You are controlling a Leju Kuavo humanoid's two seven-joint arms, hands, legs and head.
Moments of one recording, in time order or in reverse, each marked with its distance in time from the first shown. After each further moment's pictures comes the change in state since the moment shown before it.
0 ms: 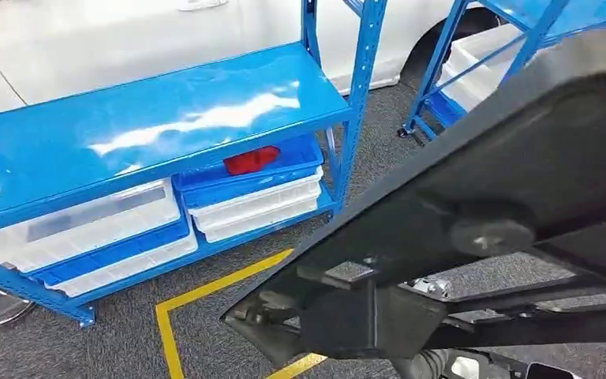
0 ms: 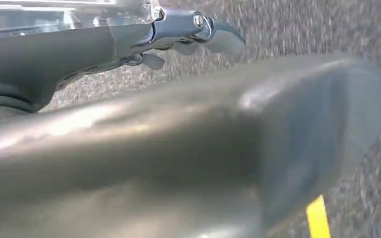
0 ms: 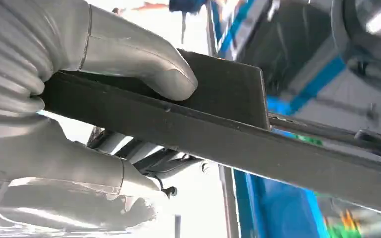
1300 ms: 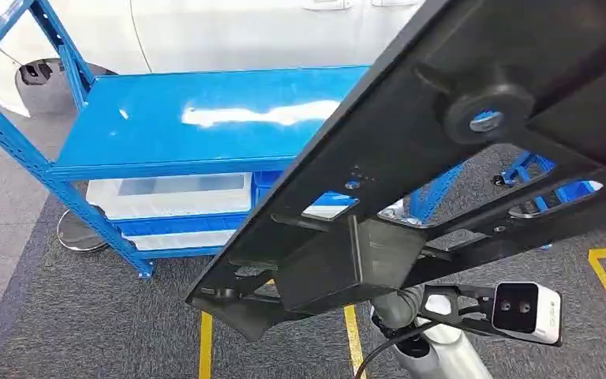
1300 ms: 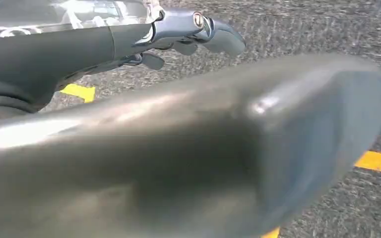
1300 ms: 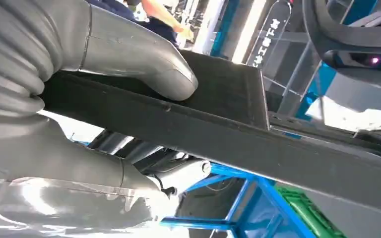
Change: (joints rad) left arm -0.013 0.027 0.023 -0.006 0.000 0.005 -0.085; right arm -0.282 0.038 0.069 0.177 -0.171 0.064 0.015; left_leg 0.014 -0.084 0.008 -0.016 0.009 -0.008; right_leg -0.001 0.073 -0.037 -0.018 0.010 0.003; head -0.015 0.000
